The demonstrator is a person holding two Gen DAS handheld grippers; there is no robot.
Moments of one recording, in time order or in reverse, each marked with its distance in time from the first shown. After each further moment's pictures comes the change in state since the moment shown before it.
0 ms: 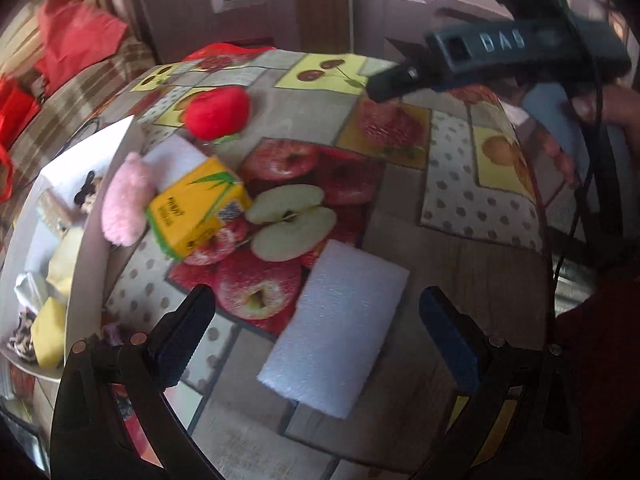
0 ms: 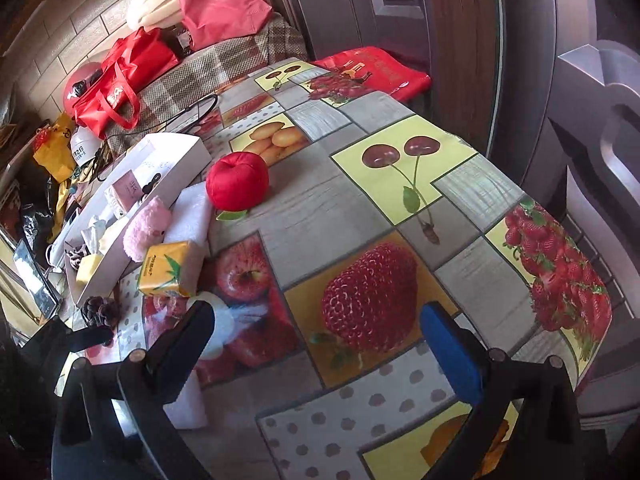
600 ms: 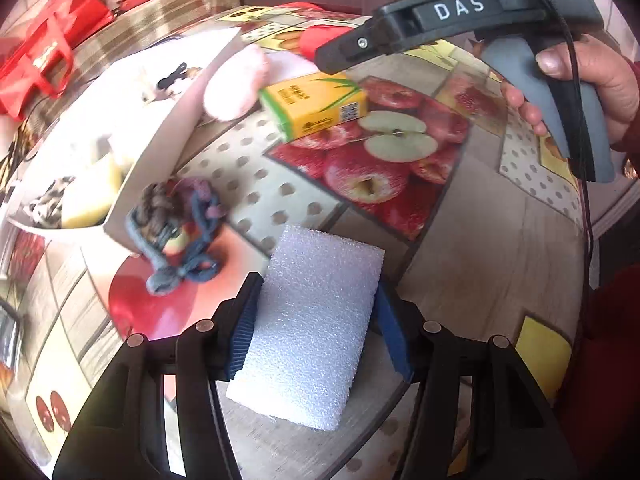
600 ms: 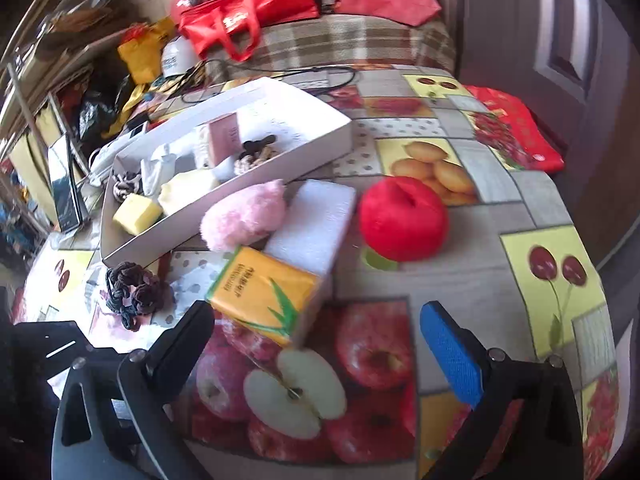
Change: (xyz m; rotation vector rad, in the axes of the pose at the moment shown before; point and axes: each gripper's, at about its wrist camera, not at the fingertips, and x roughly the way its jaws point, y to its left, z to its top) left arm -0.022 0.056 -0.074 -0.321 0.059 0.108; right arm 0.071 0.132 0.030 -0.494 0.042 0.180
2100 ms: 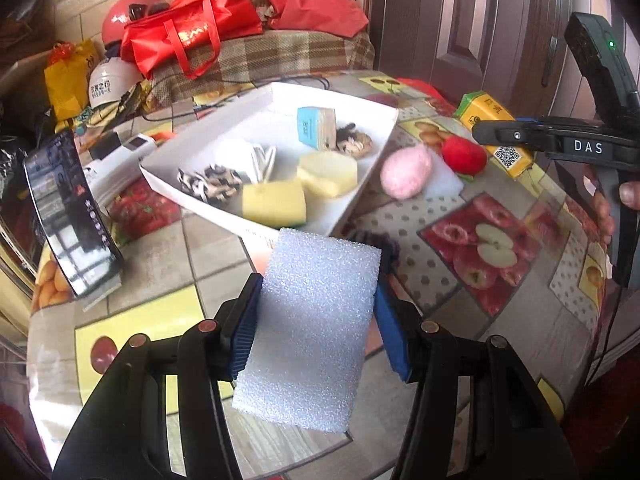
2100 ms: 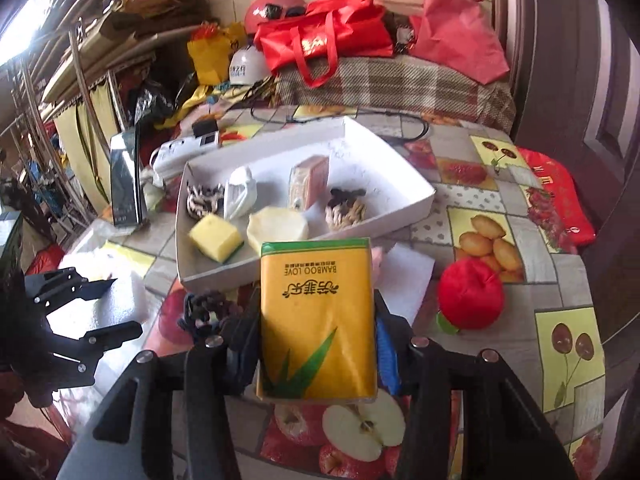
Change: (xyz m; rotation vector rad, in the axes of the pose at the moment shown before) left arm -0.084 0.080 -0.008 -0.331 -0.238 0.200; right arm -0.057 0.035 0.037 -0.052 -0.151 0.082
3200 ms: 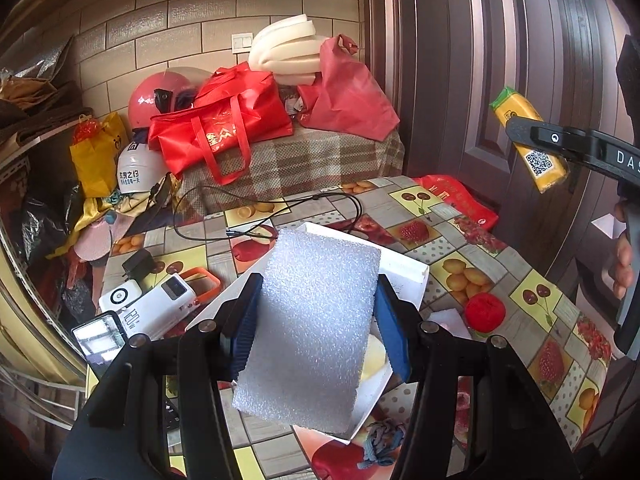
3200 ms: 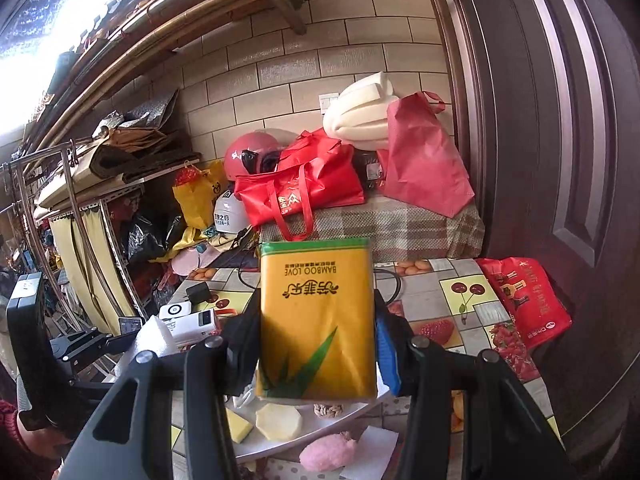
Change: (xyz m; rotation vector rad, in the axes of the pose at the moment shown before) left arm -0.035 0.024 0.146 -0.035 -0.227 0.091; right arm -0.065 -0.008 0.123 0.058 -0.349 -0.023
